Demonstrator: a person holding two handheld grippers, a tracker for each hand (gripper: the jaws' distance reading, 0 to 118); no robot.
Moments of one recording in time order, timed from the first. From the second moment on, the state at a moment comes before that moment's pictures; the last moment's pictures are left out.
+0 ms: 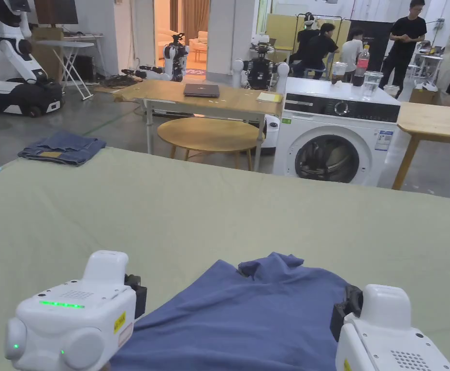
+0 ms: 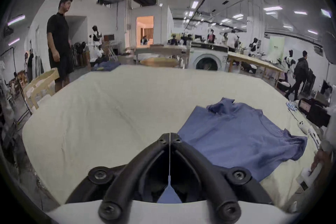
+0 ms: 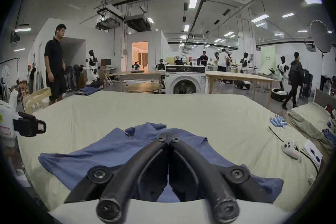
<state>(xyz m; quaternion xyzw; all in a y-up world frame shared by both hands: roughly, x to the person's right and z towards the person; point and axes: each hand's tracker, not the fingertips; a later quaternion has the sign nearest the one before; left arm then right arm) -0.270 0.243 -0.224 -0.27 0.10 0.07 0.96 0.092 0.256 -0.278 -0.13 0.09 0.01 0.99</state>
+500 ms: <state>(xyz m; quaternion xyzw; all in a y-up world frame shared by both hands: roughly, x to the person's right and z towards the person) -0.426 0.204 -0.201 -0.45 0.15 0.23 0.85 0.080 0.221 -0.298 -0.19 0.12 0.01 0.97</state>
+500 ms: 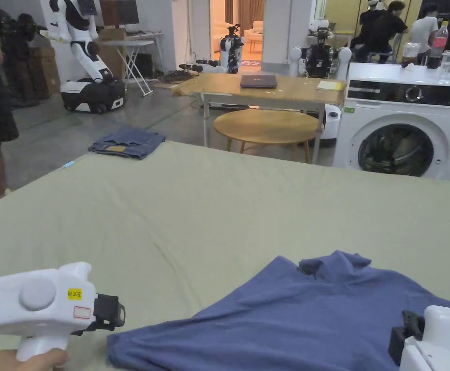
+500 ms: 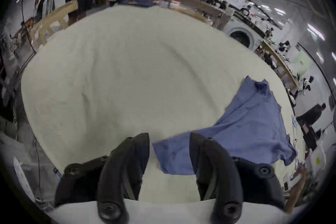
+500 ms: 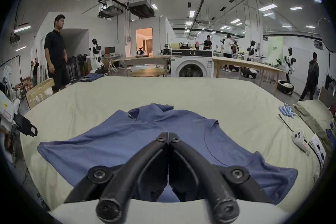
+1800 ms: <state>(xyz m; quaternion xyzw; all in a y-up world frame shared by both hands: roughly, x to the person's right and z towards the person) -0.387 0.173 -0.215 -0.45 0.14 0.19 0.86 0.105 0.220 -0.608 -0.44 0.19 0.10 0.87</state>
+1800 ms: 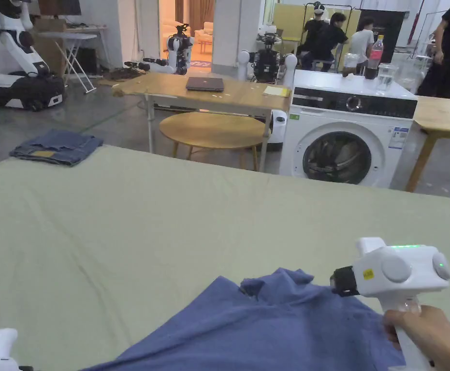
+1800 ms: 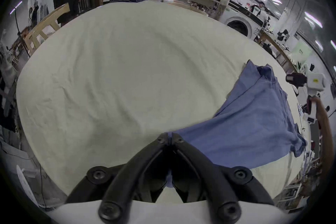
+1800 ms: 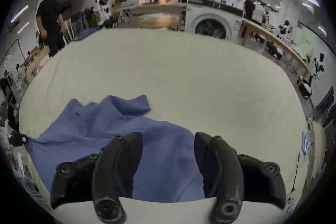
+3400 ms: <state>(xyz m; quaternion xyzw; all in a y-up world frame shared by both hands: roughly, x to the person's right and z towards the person) -0.366 0.499 -0.357 -0.20 0.08 0.06 0.98 0.210 0.521 -0.486 -0.12 0.06 0.06 0.99</state>
